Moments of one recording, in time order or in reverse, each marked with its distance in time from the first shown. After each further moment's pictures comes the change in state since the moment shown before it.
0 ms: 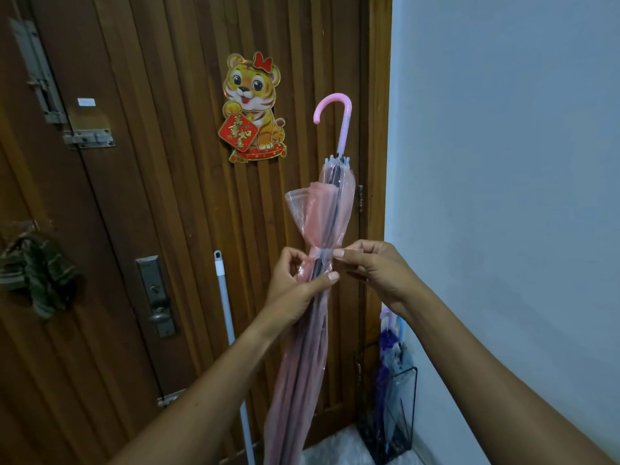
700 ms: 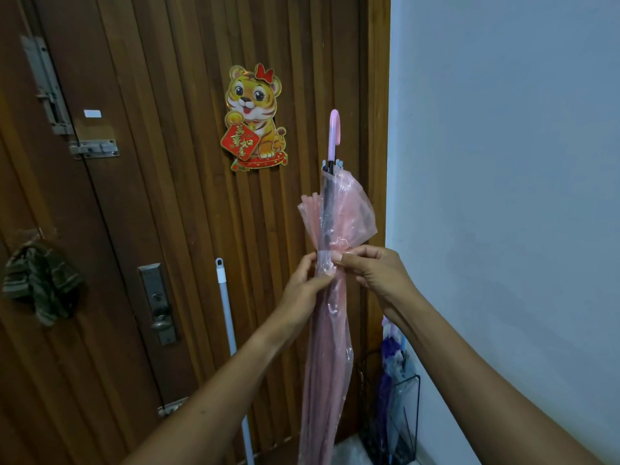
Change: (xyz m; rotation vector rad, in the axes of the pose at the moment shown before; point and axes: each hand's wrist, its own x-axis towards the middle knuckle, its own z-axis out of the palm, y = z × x) left_hand 0.005 0.005 0.012 -0.036 -0.119 -0.079; right_hand -0.003 -0.007 0.008 0.070 0.177 0.003
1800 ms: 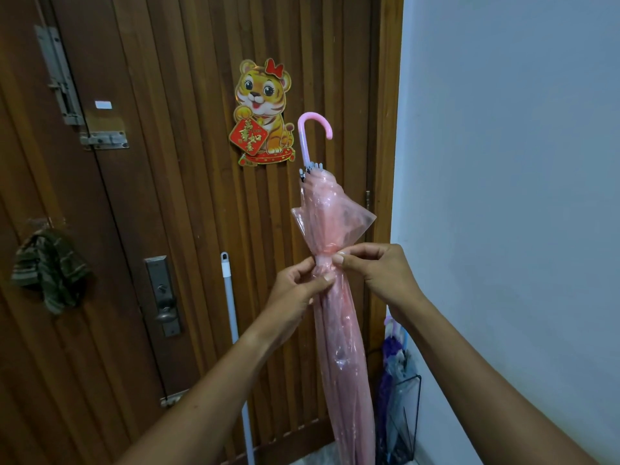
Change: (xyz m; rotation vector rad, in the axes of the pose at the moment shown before) left_hand -0.011 -0.002 -0.018 -0.144 -0.054 0.023; right_hand -0.010 -0.006 0.007 -0.217 -0.035 -0.164
